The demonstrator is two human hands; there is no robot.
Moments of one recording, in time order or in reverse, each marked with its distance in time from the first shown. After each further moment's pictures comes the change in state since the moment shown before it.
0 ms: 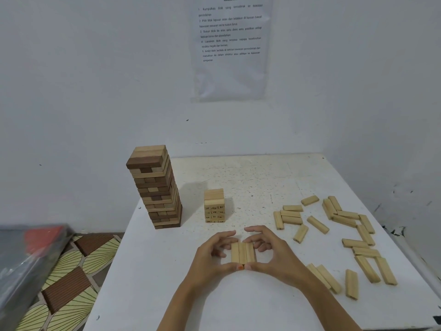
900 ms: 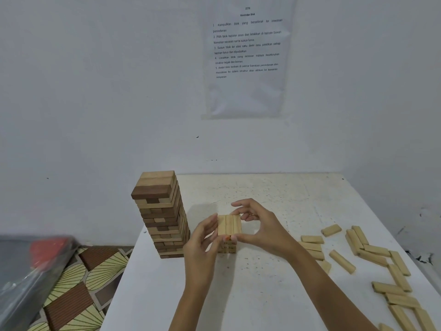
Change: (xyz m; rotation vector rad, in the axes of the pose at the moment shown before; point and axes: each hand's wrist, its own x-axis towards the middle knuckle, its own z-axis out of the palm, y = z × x) left_hand 0.056 0.043 -0.033 -0.270 0.461 0.117; right_hand 0.116 -0.071 -0.018 -0.006 -0.007 -0.159
